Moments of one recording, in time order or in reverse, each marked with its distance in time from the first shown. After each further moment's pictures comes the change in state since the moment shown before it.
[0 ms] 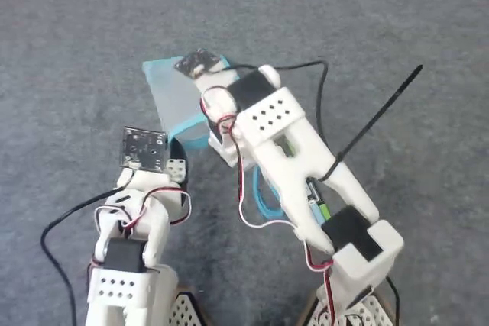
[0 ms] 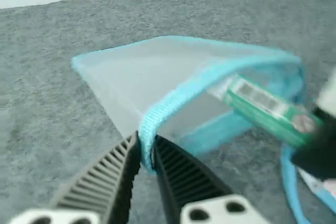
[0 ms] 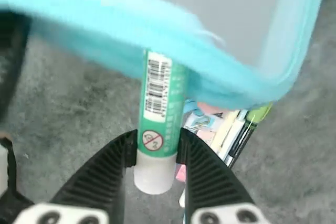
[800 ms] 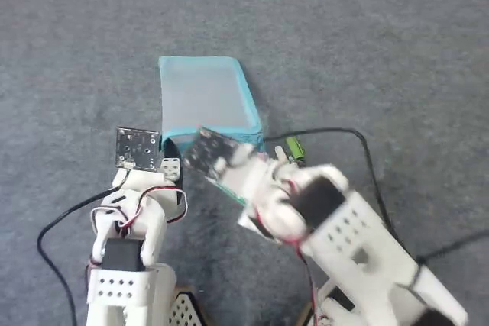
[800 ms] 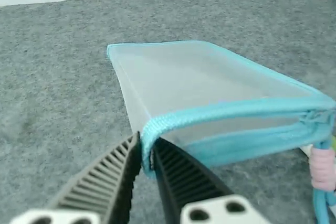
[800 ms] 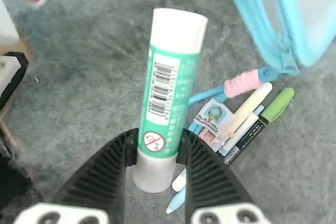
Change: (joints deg) left arm -3.4 0.0 0.0 -0.1 1.1; right arm -8.8 -48.4 46.7 -10.3 13.8
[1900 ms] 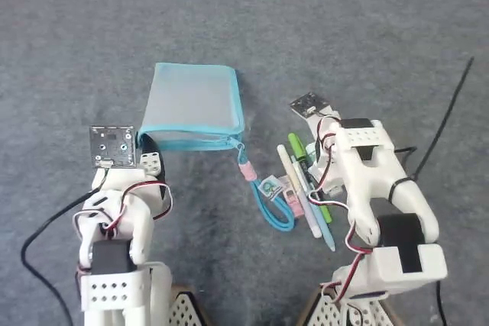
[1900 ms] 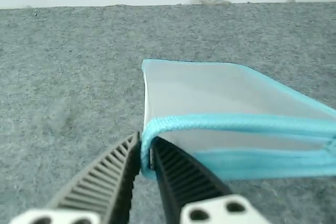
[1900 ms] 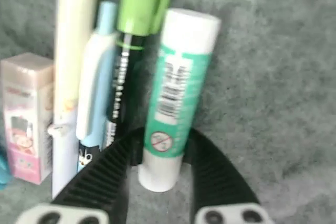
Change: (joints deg) left arm -7.5 0.0 -4.8 3.4 0.0; right arm 40.4 39.6 7.9 -27.3 8.7
